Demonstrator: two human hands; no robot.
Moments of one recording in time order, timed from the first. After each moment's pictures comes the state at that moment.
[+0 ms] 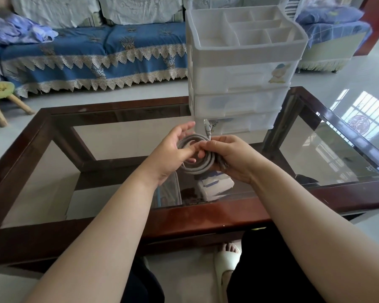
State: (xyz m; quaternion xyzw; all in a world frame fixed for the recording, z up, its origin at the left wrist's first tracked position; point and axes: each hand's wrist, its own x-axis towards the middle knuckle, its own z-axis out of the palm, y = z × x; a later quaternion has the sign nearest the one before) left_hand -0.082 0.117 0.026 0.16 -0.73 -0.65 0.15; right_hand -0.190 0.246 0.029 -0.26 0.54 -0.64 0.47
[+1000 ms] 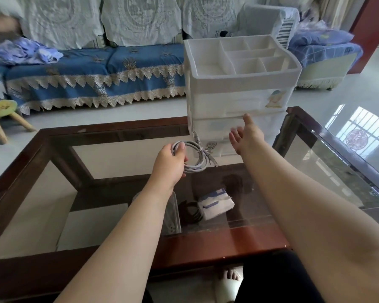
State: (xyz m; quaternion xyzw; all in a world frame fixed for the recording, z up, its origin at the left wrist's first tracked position) left_hand -0.128 0.110 0.033 0.36 -0.72 -0.54 0.23; right_hand -0.317 0.193 0.041 0.17 0.50 -0.81 0.25
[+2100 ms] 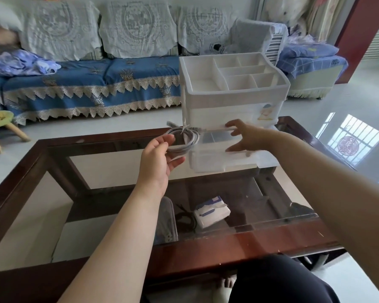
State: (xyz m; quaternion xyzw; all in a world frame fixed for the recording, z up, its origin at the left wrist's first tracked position) left_hand -0.119 0.103 0.068 0.27 -0.49 -0.76 0.33; right_hand -0.339 0.235 0.083 -0.40 0.87 -0.22 0.19
